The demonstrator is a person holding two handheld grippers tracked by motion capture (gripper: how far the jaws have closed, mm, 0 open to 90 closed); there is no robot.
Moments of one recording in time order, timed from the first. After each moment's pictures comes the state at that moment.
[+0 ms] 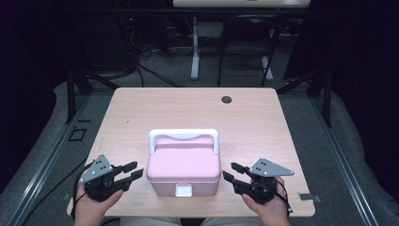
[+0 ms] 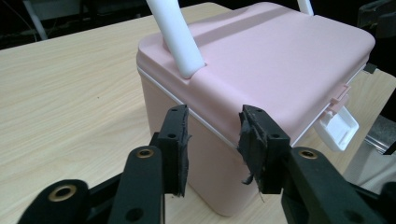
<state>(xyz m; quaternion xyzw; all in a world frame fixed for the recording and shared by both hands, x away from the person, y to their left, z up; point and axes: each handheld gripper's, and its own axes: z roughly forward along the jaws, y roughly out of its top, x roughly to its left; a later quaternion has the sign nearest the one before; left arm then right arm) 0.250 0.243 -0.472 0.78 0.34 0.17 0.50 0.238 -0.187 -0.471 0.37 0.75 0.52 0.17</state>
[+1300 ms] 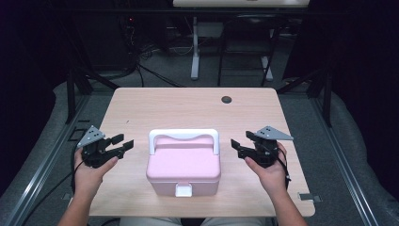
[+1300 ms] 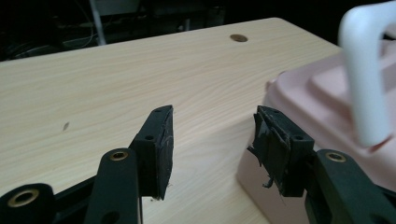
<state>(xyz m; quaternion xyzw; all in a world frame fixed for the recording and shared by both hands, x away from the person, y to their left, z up) 0.331 0.281 -0.475 0.73 0.43 0.22 0.49 0.327 -0.211 -0.467 0.44 0.71 0.49 0.23</state>
